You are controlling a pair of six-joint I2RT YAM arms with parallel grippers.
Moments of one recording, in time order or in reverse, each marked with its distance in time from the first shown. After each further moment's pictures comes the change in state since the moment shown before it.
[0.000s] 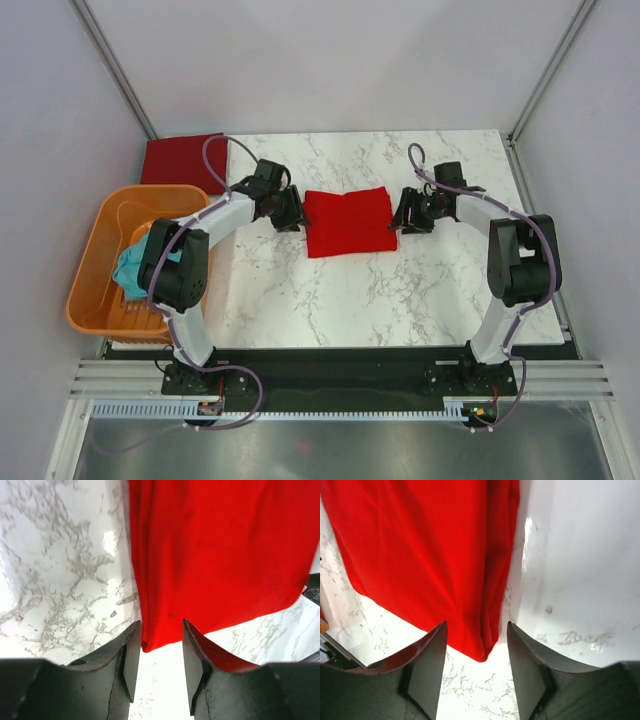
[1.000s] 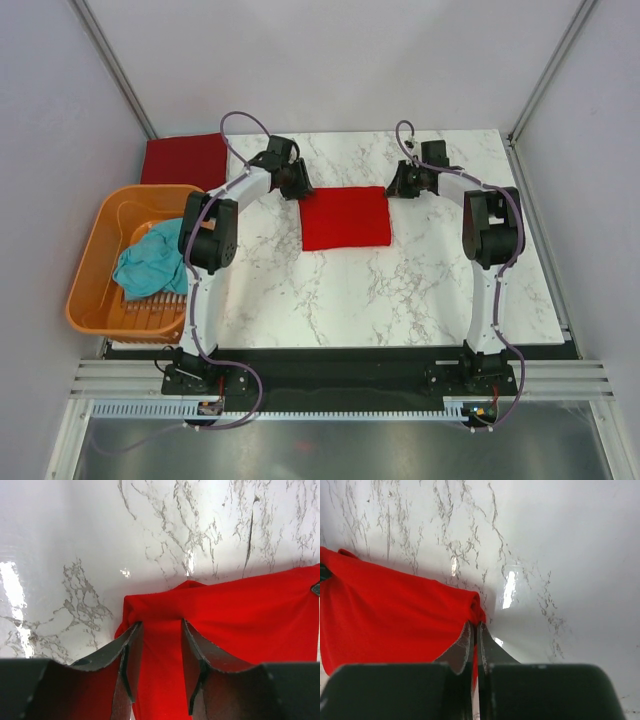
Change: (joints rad) left arm 0.063 0.449 0.536 0.006 -0.047 0.113; right arm 0.004 0.410 0.453 0.168 0.053 -0.009
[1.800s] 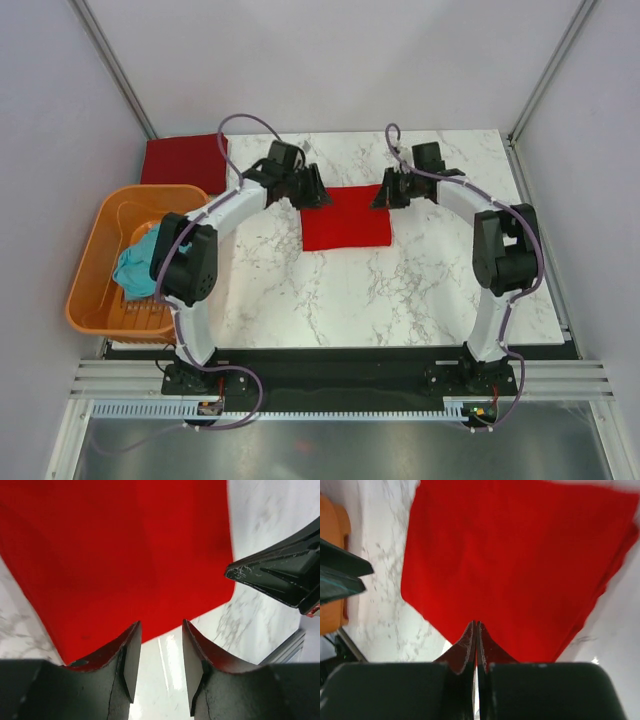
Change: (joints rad) left arm -0.087 -0.373 -0.275 0.039 0.144 -0.058; right arm 0.088 -0.303 -0.180 -0.111 -0.129 -0.002
